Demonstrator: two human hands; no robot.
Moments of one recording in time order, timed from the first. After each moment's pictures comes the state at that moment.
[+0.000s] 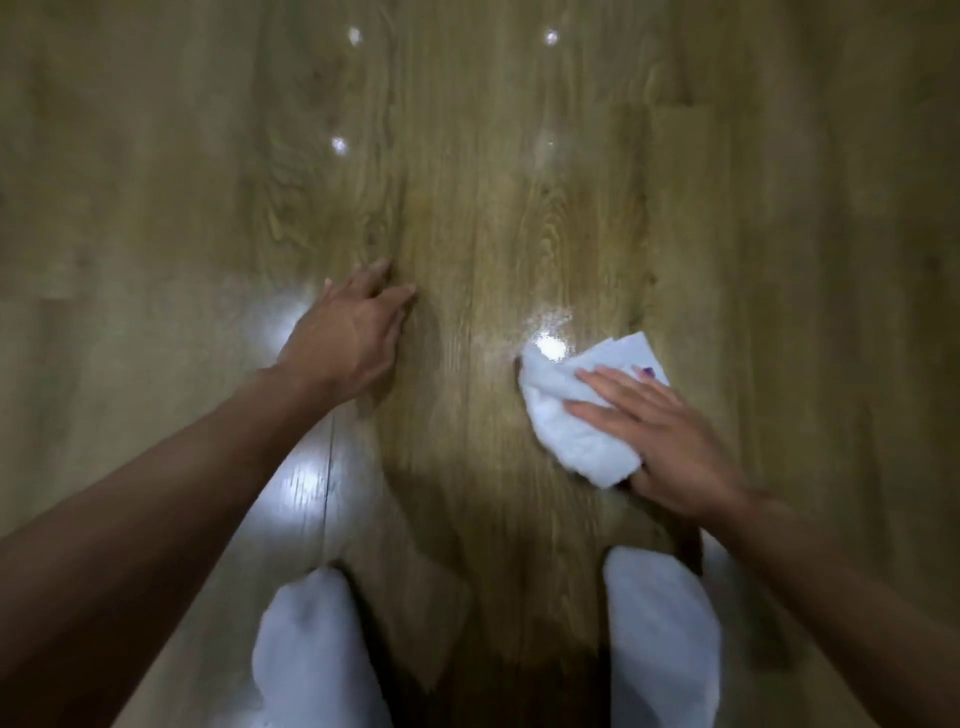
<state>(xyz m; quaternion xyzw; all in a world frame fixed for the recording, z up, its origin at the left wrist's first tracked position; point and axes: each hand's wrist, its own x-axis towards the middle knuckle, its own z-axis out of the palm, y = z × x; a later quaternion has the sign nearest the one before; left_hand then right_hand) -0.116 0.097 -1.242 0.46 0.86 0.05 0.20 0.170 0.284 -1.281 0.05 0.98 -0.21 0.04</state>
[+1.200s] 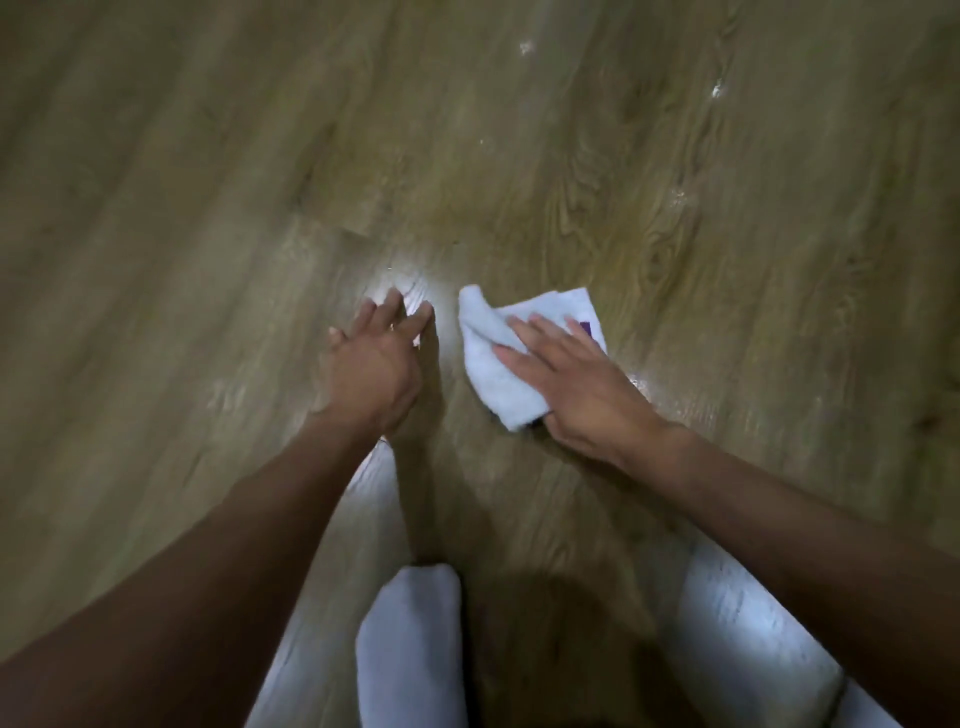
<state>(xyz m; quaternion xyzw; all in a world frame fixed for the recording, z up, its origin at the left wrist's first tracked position) -0.180 -0.108 -1.263 0.21 0.97 0.02 0.14 -0.072 0.104 -1.287 -0.13 0.97 -0.16 0.08</state>
